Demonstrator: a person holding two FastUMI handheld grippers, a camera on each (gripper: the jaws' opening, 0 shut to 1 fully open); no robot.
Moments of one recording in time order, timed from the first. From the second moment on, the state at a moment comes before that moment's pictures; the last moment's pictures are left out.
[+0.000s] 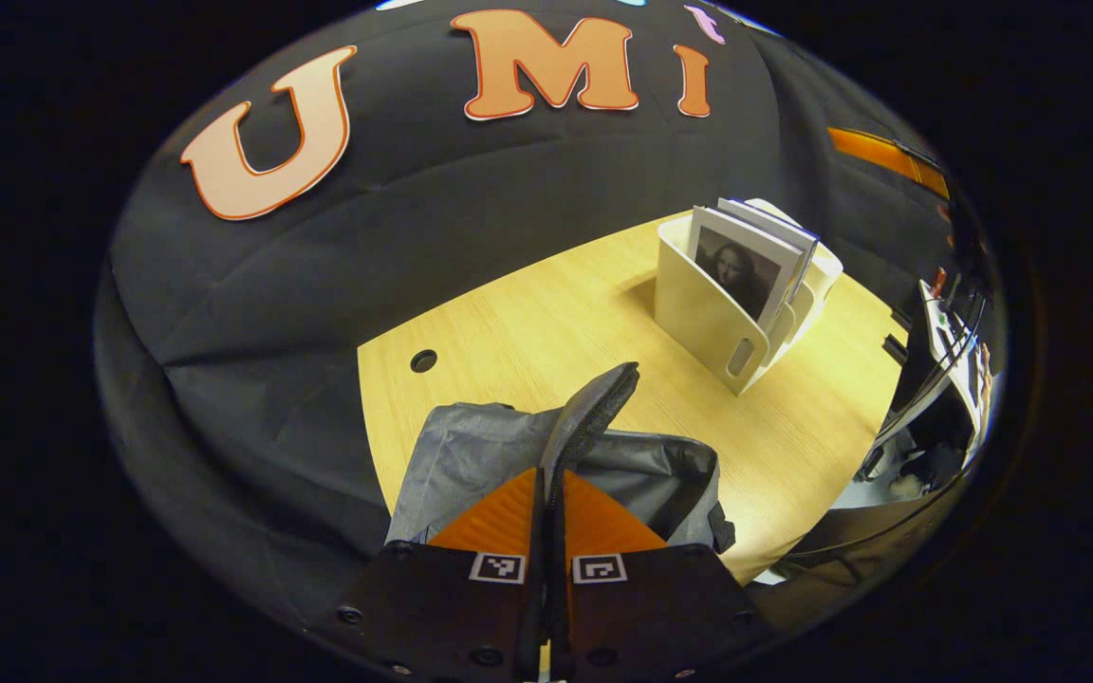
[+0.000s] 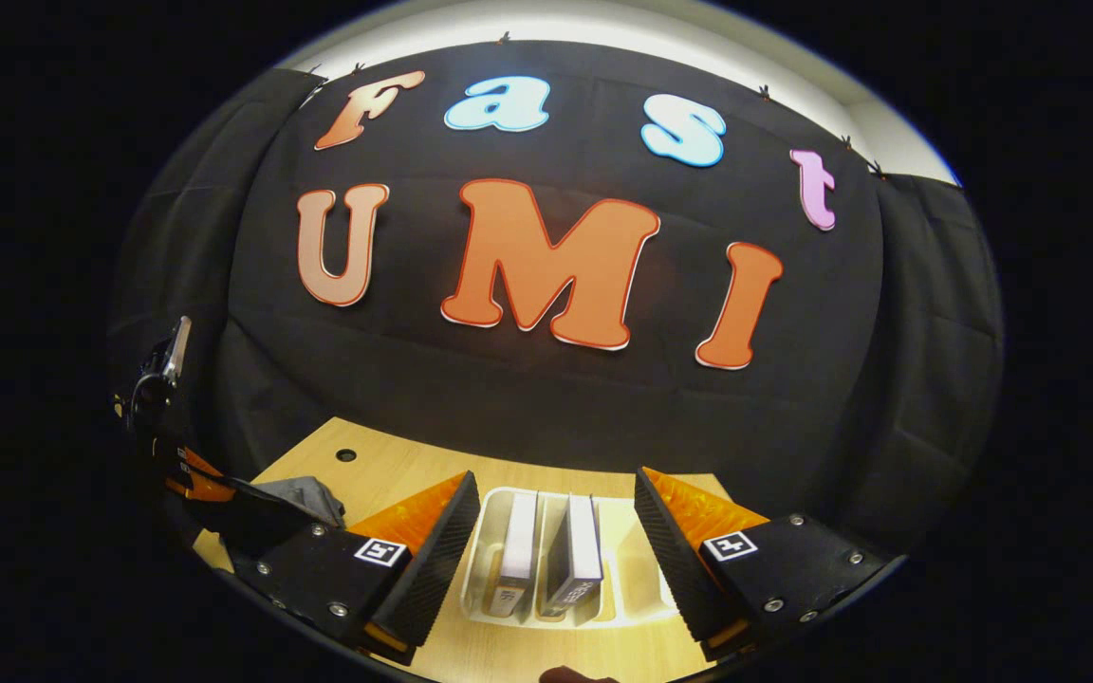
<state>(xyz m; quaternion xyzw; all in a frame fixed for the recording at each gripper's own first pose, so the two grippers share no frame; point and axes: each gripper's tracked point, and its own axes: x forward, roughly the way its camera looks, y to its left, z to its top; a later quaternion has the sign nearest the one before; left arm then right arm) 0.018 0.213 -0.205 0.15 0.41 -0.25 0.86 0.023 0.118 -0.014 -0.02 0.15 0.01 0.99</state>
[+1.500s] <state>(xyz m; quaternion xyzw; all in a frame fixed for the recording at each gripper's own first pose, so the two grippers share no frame) 0.025 0.206 -0.201 0.12 0.50 -0.27 0.82 0.091 0.153 -0.191 0.04 0.58 0.08 0.81</state>
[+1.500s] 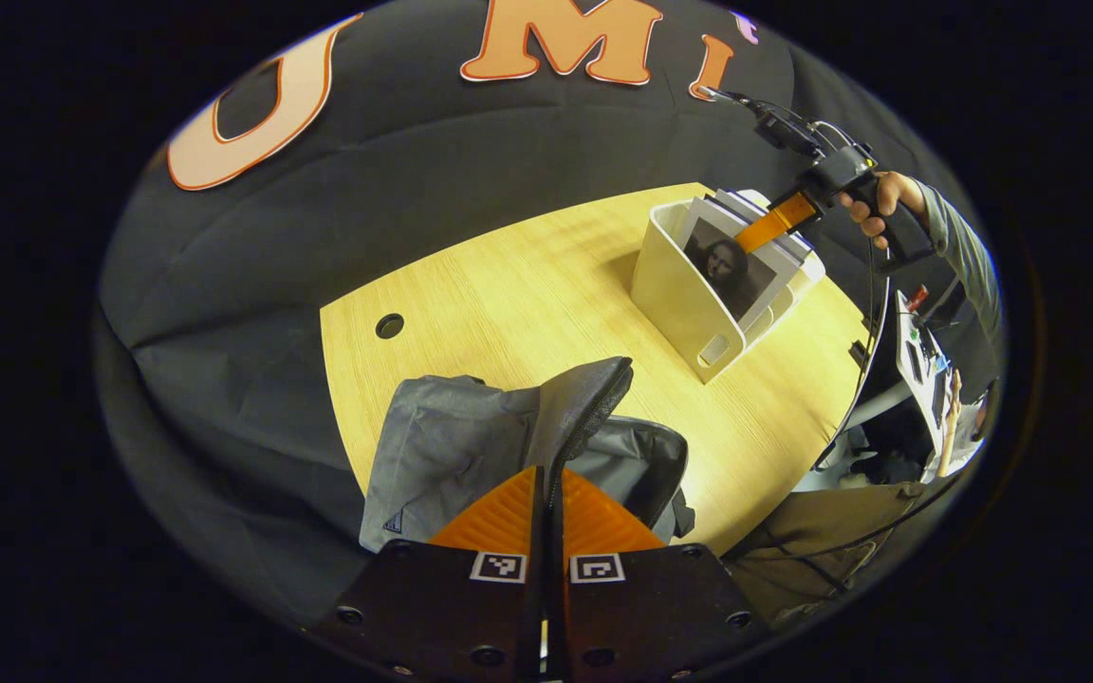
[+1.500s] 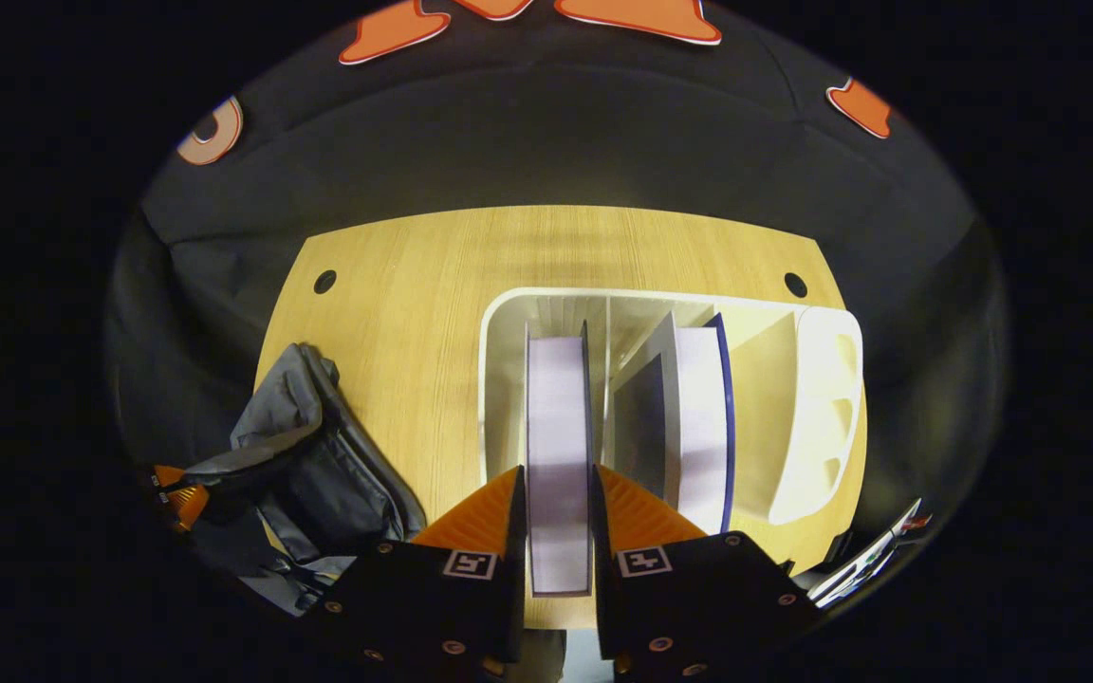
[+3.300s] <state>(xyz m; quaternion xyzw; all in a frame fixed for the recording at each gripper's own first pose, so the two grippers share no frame) 0.016 0.208 -0.217 0.12 0.49 -0.25 0.83 -0.129 0.158 -0.153 0.35 0.52 0.12 0.77</state>
